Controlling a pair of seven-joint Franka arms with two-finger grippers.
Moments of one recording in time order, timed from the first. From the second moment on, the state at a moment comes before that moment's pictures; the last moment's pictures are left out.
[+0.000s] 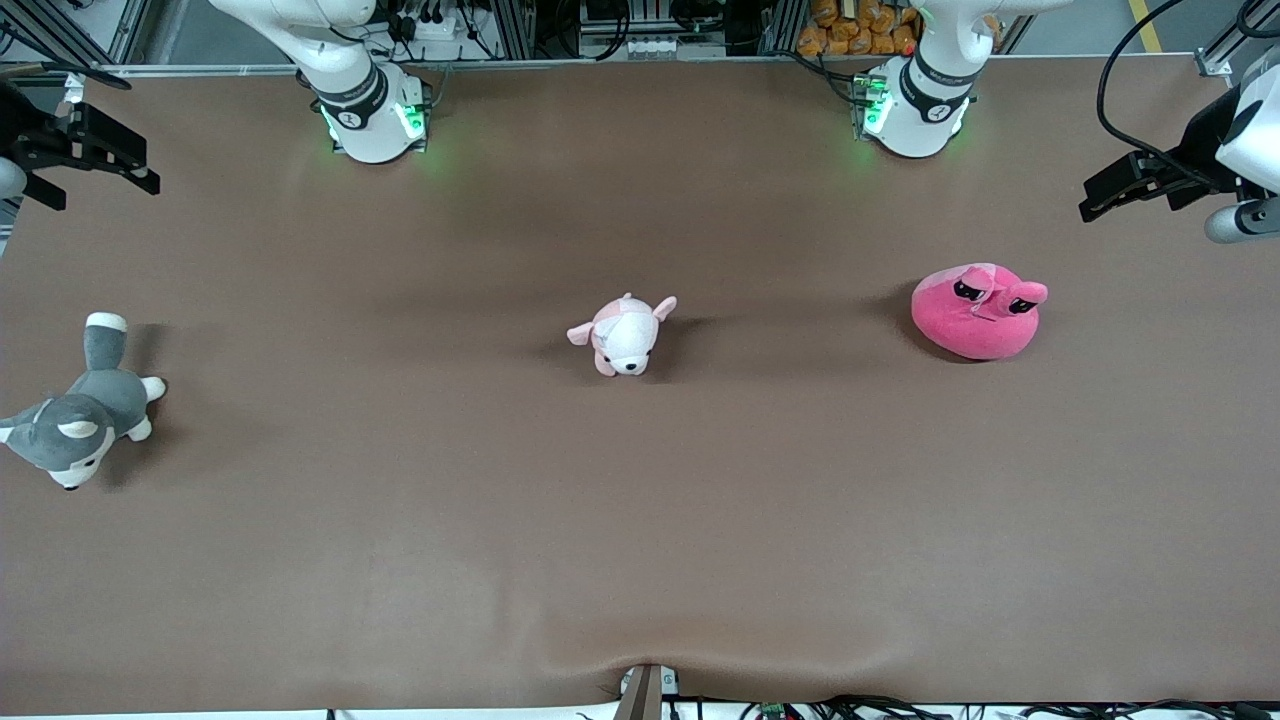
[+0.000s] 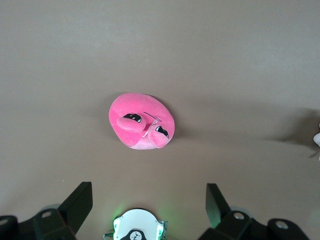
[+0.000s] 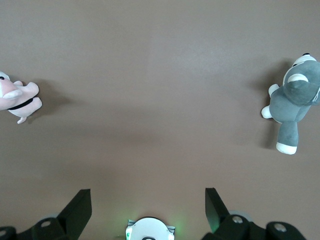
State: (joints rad) left arm -0.02 -0.10 -0.05 -1.63 0.02 1.44 -0.20; right arm -0.14 -0.07 0.13 -1.48 0.05 1.33 -0.15
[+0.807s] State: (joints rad) left arm 0.01 -0.10 -0.04 -1.64 0.02 1.43 -0.24; right arm -0.14 -0.07 0.13 -1.48 0.05 1.33 -0.15
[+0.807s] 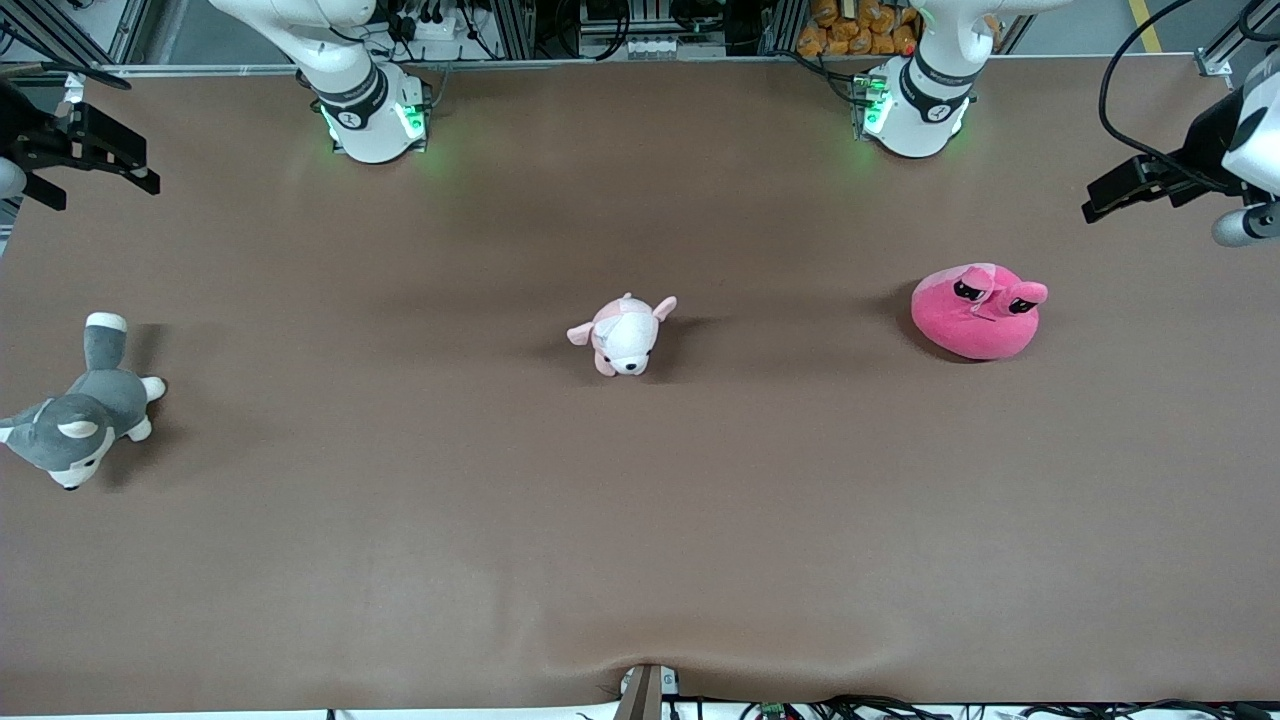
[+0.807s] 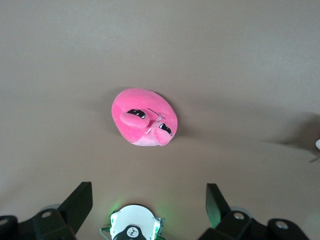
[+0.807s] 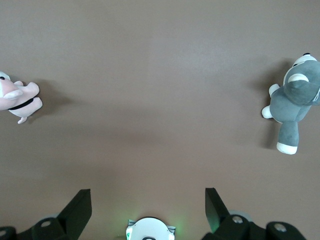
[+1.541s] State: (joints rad) left arm 0.04 -0.10 -0.07 -1.71 0.02 1.44 -0.58; right arm -0.14 -0.07 0.13 -1.48 0.05 1.33 -0.15
